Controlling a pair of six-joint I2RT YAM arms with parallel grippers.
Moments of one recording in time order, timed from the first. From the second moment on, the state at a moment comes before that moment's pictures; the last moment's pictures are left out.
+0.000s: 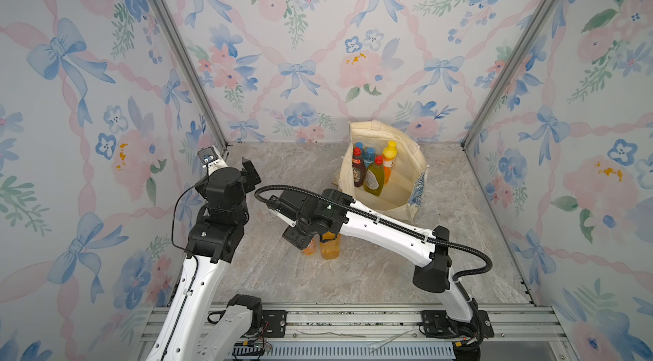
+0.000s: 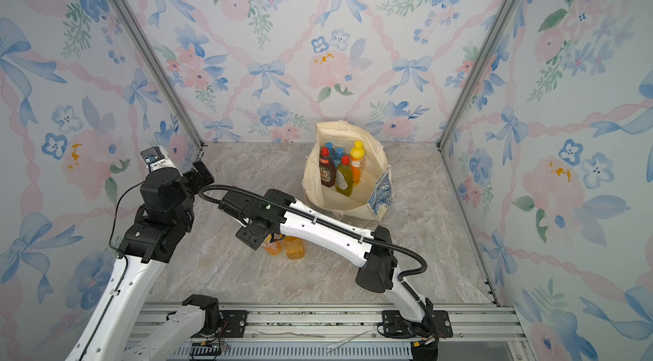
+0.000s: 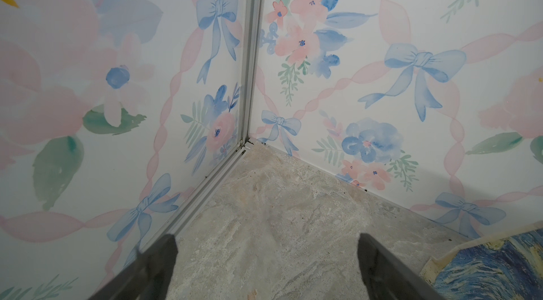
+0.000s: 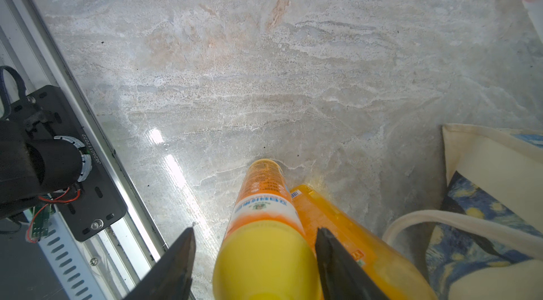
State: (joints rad) left arm -0.17 0.87 1.08 -0.45 -0.57 -0.31; right arm 1.22 2.17 2.33 -1.23 0.16 0.09
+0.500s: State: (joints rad) left arm -0.17 0.90 1.08 -0.45 -0.56 -0.31; right arm 1.20 2.17 2.30 -1.22 0.10 0.05
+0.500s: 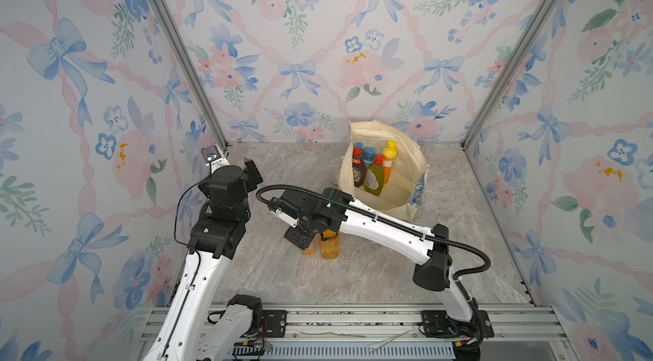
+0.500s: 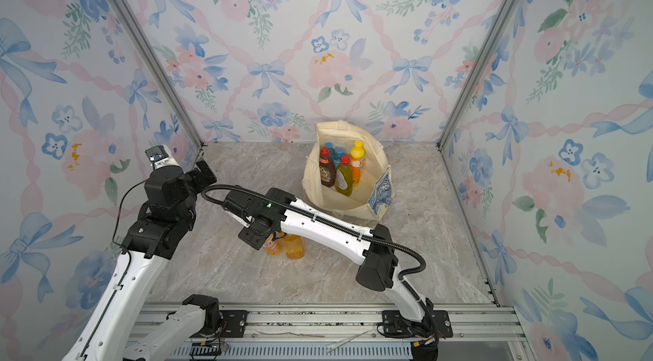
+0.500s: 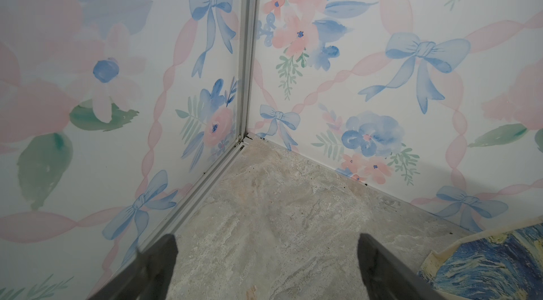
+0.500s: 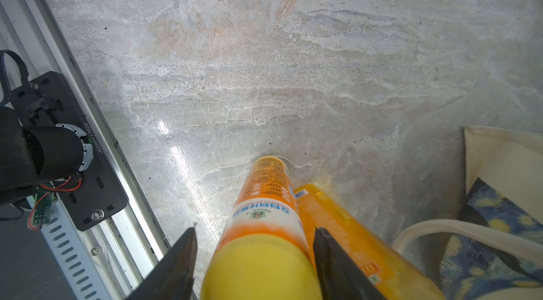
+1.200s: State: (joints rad) left arm -0.17 0.93 1.11 -0.45 -0.55 -0.31; right arm 1.19 2.15 2.27 -1.15 -0.02 0.01
